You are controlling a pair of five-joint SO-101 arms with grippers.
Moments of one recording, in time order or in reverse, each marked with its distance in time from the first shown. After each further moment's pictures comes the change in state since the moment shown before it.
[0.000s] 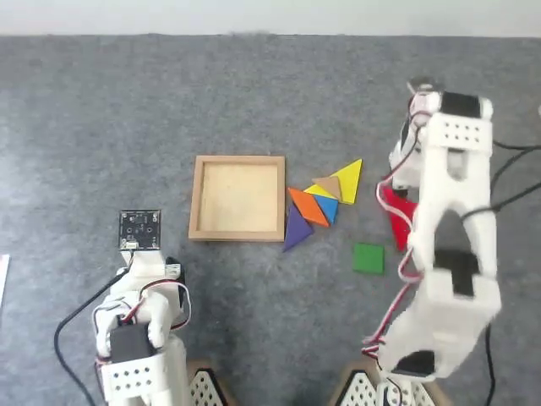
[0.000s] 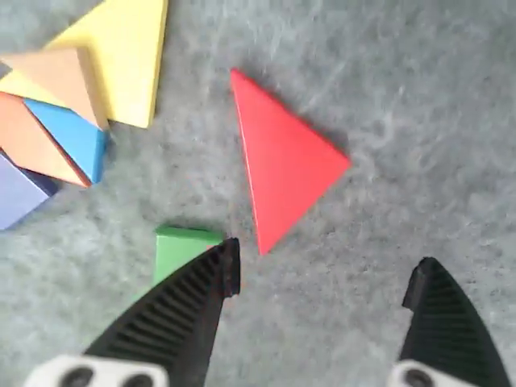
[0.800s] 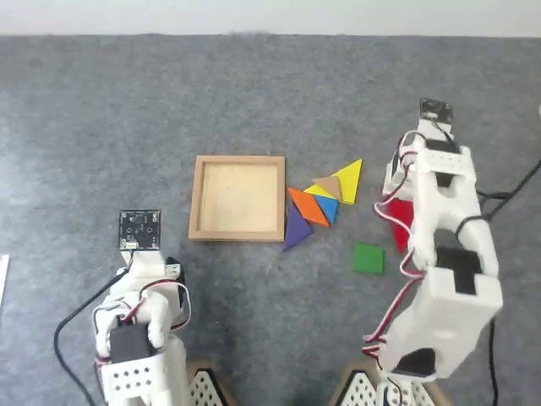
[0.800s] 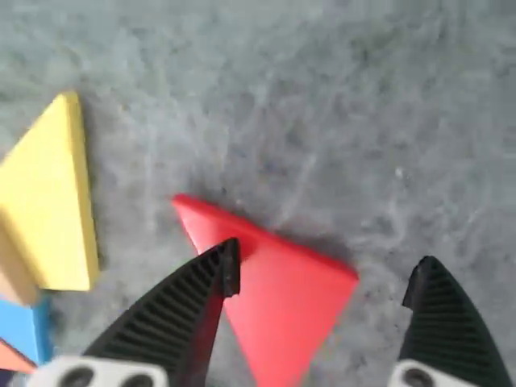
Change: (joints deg) left arm 0.0 0.0 0.0 0.0 0.0; right arm 0.9 7.3 15.5 -30.9 -12.5
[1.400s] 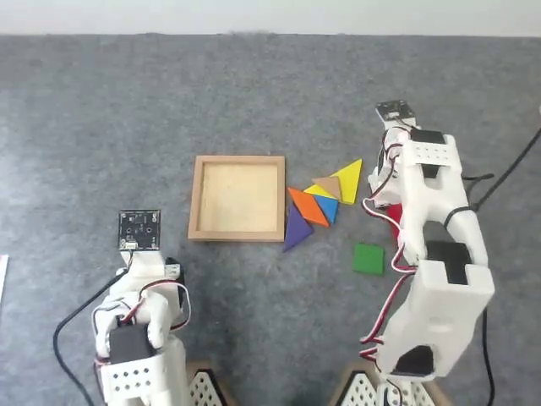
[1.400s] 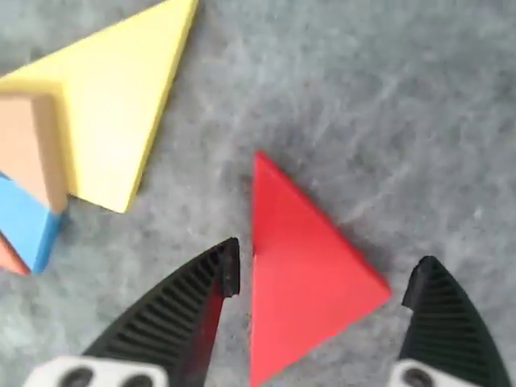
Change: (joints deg) left arm 0.0 0.0 0.0 0.0 0.0; right arm -3.9 2.5 -3.8 6.9 19.0
